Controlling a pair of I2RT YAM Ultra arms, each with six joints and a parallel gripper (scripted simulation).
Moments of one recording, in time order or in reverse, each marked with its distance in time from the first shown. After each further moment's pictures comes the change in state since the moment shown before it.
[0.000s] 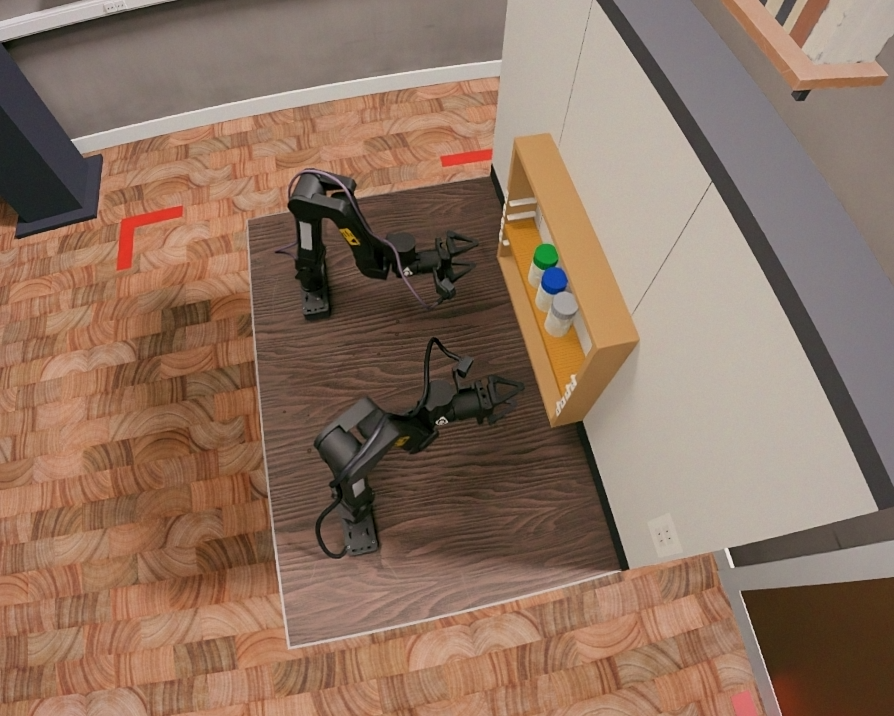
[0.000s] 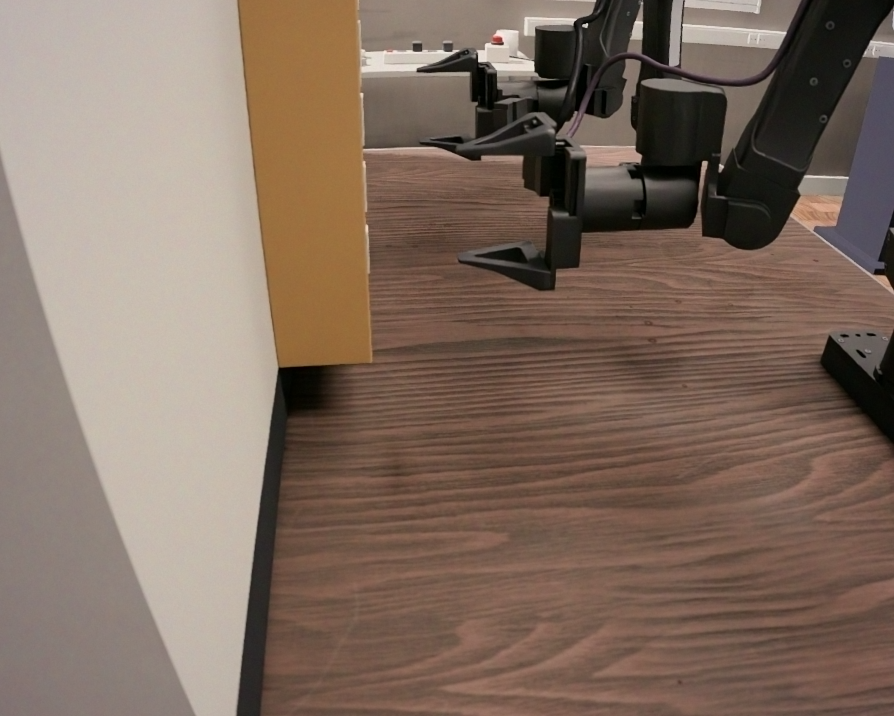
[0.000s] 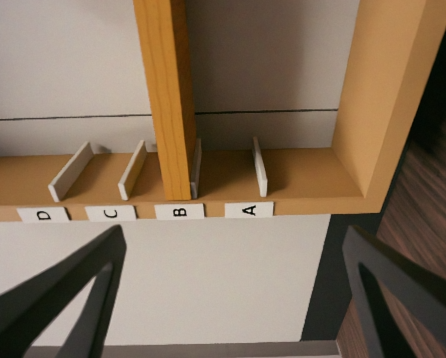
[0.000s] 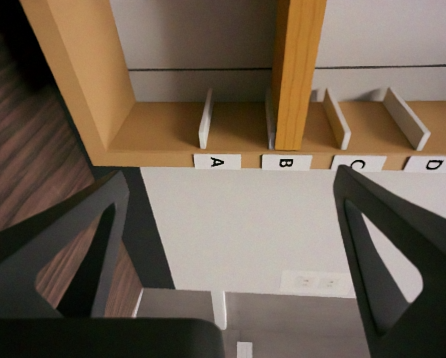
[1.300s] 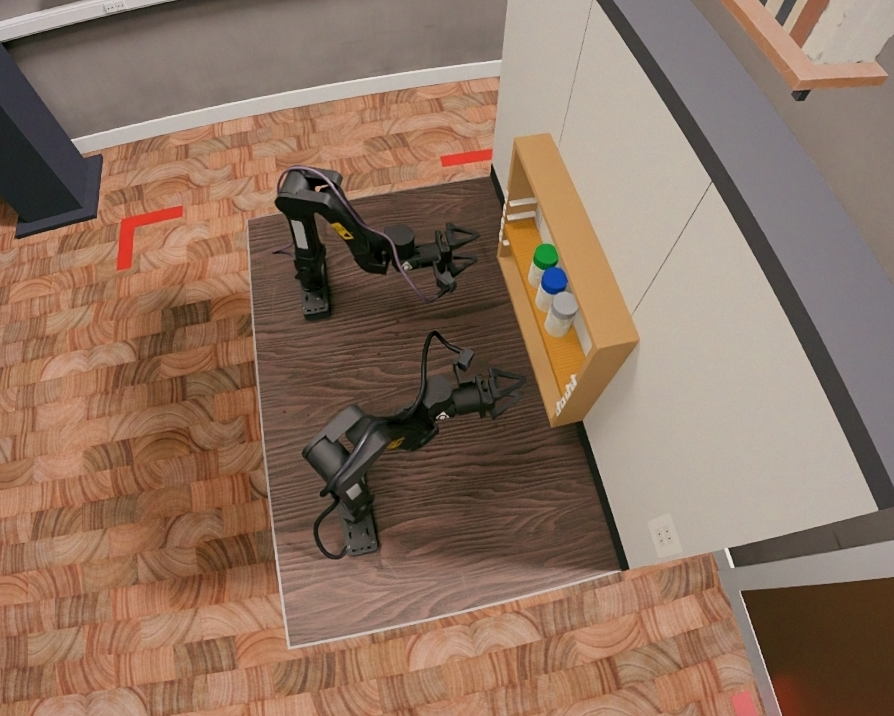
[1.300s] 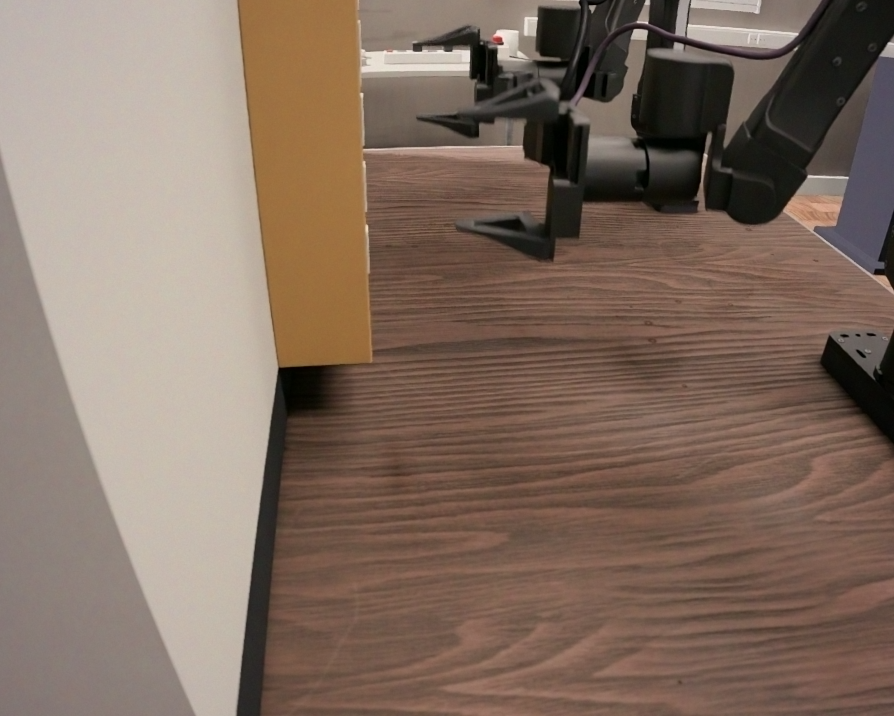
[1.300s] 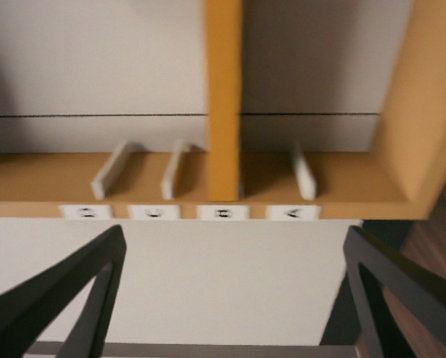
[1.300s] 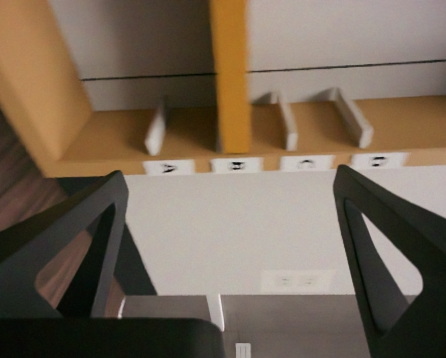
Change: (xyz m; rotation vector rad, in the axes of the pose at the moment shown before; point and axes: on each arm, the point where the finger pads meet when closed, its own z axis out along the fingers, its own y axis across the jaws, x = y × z) left arm -0.001 0.033 0.000 -0.034 -0.002 -0.013; right arm -0.001 -0.037 0.001 0.047 -0.003 0.026
